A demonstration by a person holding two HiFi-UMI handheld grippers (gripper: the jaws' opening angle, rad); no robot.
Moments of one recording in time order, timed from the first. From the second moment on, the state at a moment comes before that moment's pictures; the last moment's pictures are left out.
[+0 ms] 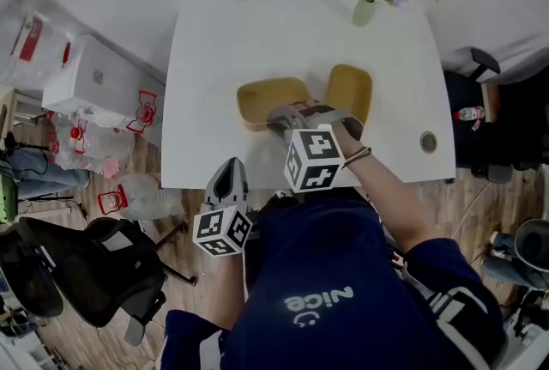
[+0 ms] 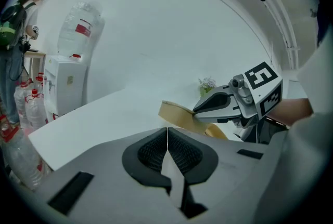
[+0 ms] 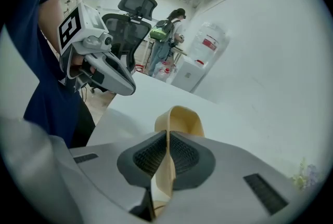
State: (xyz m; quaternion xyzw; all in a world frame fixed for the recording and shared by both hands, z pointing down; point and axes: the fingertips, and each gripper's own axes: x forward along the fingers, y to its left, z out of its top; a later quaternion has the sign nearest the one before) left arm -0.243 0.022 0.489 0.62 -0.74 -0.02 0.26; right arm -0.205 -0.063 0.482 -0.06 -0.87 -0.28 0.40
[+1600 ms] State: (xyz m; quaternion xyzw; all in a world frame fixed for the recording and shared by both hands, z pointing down) left arm -0.205 -0.046 0.487 0.71 -0.66 0.01 0.26; right arm -0.055 -0.176 0.438 0.04 -0.85 -0.32 0.42
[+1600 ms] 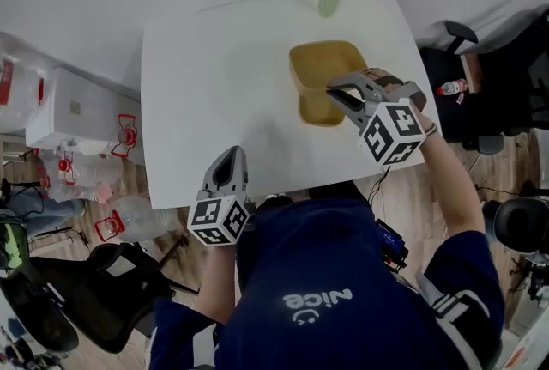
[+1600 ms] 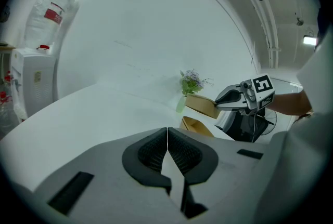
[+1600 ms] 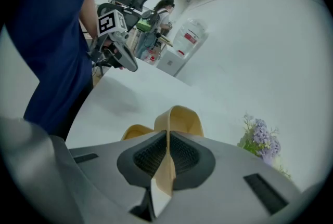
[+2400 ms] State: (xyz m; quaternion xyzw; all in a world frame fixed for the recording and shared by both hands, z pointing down) left arm -0.105 -0.063 0.475 0.57 -0.78 -0.06 0.27; right arm 0.003 -0.174 0.477 -0.26 -0.79 -0.46 0.31
